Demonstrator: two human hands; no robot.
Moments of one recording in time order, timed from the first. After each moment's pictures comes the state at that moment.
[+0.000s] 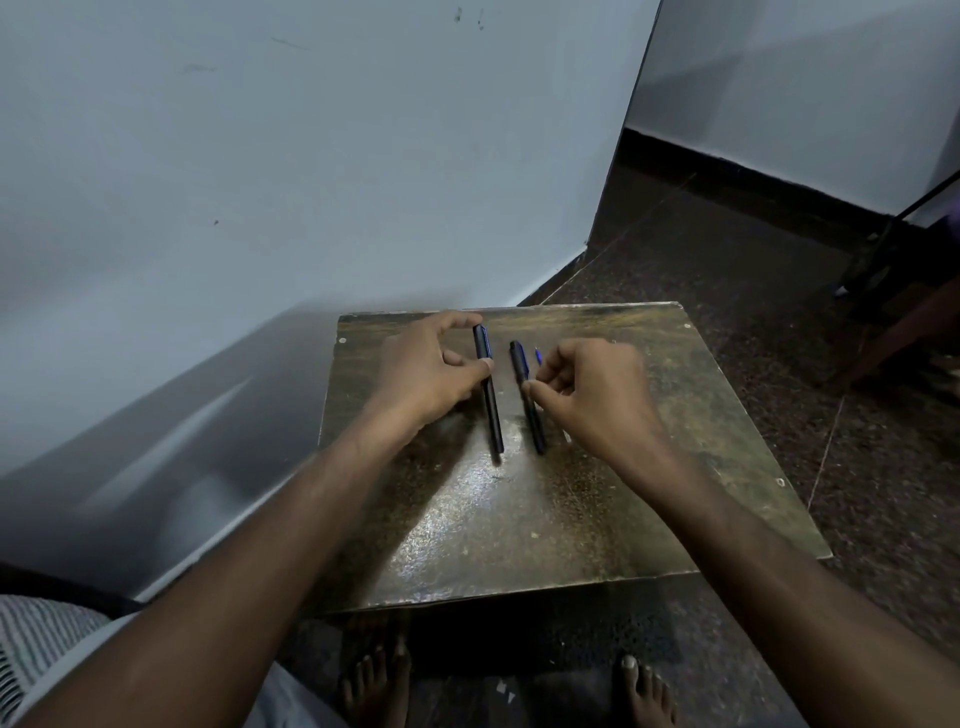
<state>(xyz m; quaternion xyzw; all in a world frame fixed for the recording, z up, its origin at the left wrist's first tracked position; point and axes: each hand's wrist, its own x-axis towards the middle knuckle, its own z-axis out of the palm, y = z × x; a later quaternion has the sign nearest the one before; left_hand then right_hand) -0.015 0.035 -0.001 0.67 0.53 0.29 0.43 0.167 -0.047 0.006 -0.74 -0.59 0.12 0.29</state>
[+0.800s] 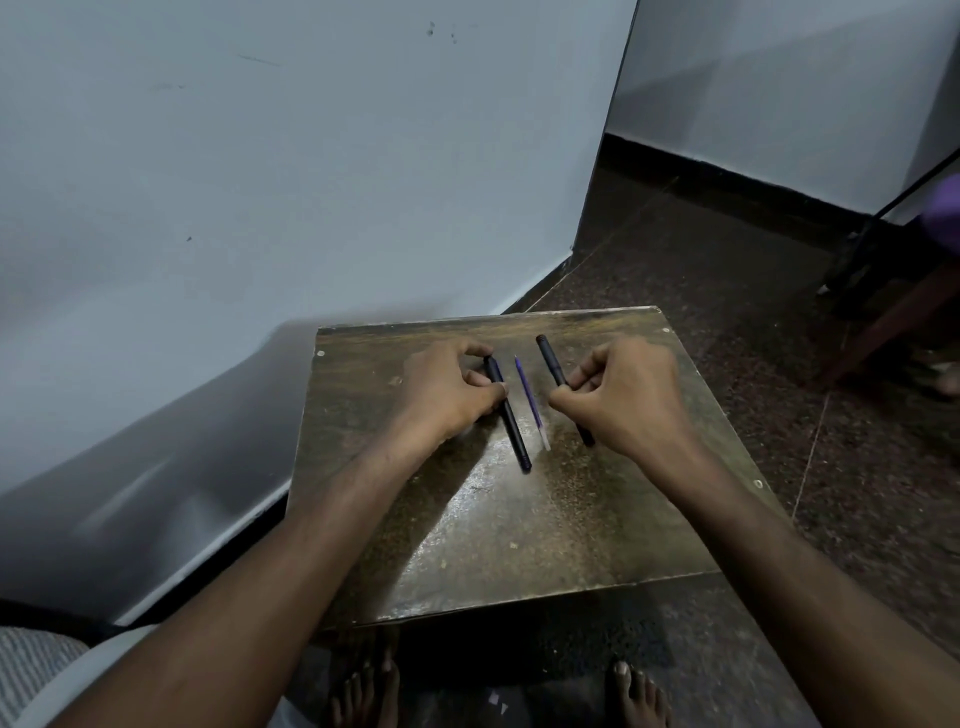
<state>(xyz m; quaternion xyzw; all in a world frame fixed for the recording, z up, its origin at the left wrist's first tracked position) 0.024 0.028 -0.007 0.68 0.54 0.24 0.44 0.202 -0.058 0.015 -0.80 -0.51 0.12 0.29</state>
